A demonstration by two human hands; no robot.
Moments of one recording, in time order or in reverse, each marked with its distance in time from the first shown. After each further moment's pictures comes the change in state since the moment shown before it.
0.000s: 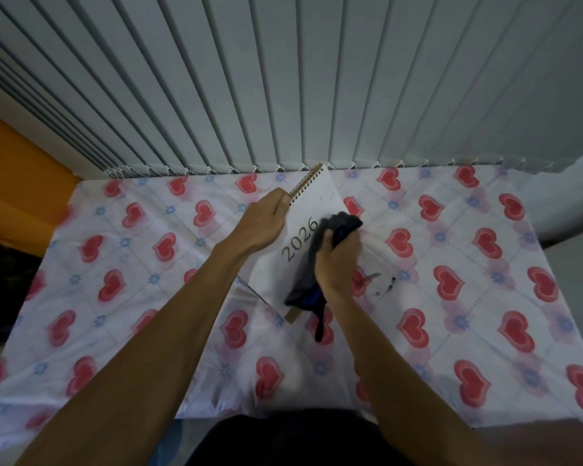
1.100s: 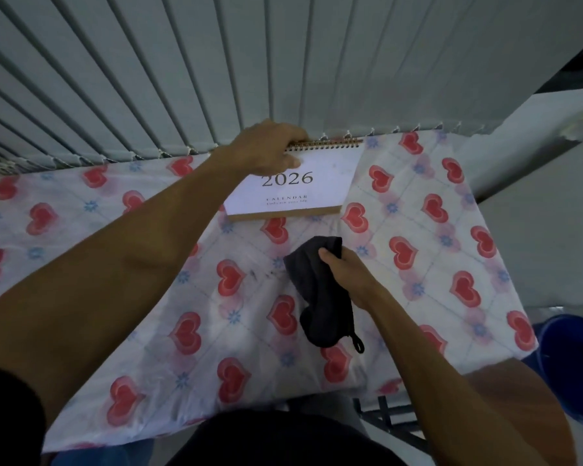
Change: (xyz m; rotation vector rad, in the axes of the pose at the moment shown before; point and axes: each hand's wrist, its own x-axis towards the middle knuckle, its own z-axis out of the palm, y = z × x) left_hand 0.112 0.079 0.021 0.459 -0.245 0.395; right_hand 0.020 0.066 -0.105 0.071 -0.469 0.320
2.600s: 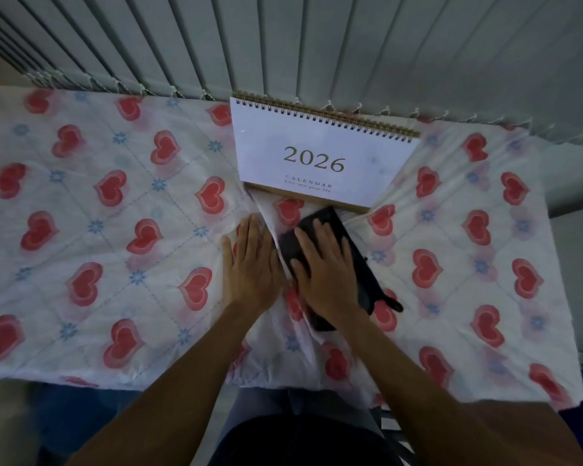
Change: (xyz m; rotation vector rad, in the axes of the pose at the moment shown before) left_hand -0.163 -0.026 0.271 0.063 0.259 -0.627; right_hand 0.032 0.072 0.085 -1.119 0.290 -0.837
